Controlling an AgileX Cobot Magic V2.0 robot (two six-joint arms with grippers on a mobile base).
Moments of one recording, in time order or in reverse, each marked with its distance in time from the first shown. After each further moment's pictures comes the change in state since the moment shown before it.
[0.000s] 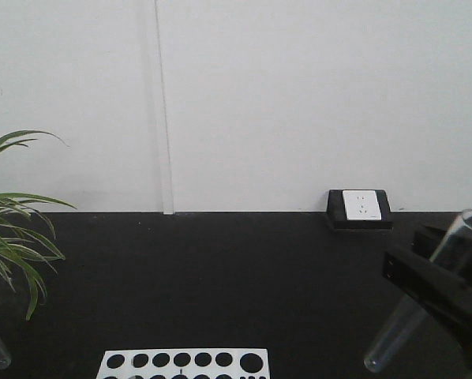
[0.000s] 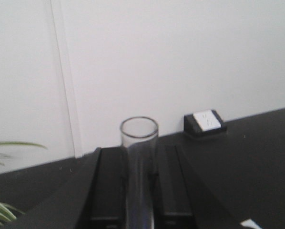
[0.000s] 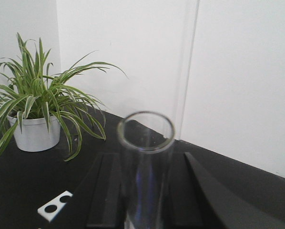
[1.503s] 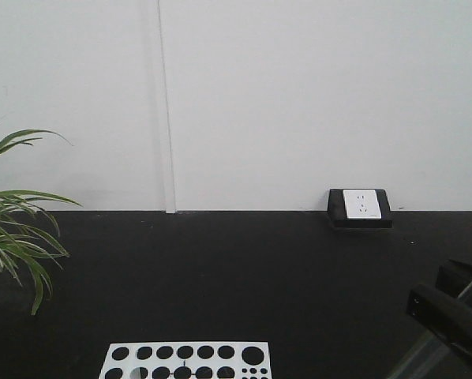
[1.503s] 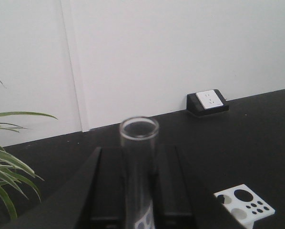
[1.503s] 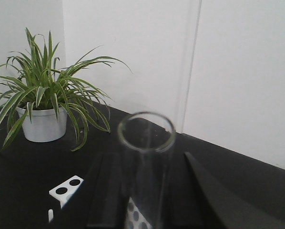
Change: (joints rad) left arm 0.000 -0.061 0.000 -0.003 0.168 0.000; right arm 0.000 -0.079 0.059 -0.003 0.027 0.001
